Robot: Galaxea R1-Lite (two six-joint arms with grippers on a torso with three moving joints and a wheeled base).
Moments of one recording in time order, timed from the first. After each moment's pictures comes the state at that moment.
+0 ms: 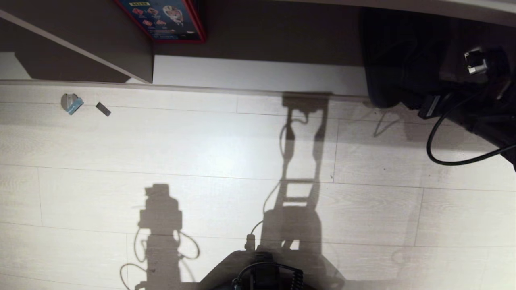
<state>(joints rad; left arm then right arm) 0.00 0.00 0.00 0.00 0.00 -0.01 -0.10 1.66 -1.00 -0.83 0.27 -0.09</state>
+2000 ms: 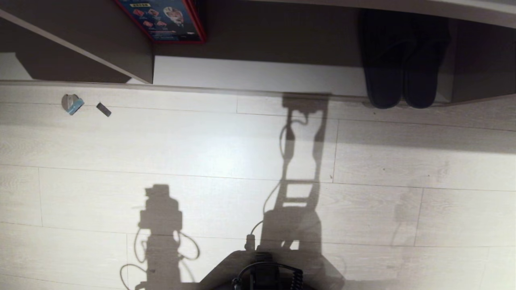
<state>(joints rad) 0.00 0.00 0.00 0.00 0.00 -0.01 -0.02 0.03 -0.01 -0.12 0.13 -0.10</state>
